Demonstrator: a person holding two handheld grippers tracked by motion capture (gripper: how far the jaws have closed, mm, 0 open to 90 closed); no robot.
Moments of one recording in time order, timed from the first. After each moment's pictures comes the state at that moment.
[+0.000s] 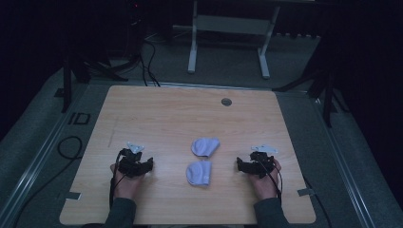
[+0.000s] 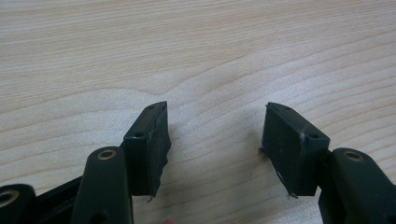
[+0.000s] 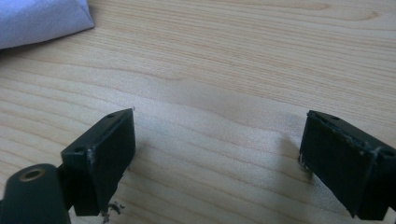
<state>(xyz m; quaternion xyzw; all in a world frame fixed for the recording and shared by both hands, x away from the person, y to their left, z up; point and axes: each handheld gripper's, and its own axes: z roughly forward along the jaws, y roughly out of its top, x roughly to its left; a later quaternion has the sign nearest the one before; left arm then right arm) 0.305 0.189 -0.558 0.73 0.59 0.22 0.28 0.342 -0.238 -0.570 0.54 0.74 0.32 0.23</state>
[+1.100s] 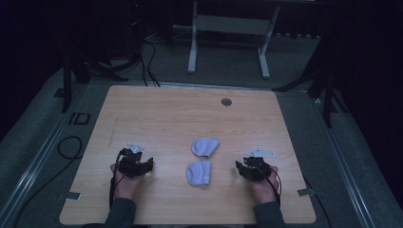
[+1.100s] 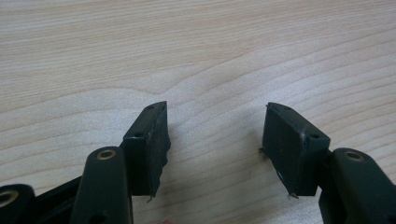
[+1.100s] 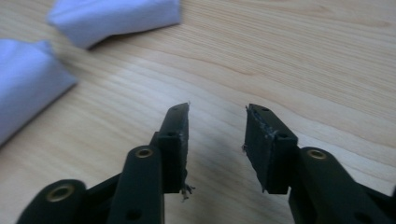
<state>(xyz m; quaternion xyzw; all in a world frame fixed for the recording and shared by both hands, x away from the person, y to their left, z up) 0.305 0.189 -0.557 0.73 0.59 0.22 0.27 0.314 -0.221 -0.547 0.48 0.79 0.34 0.20</state>
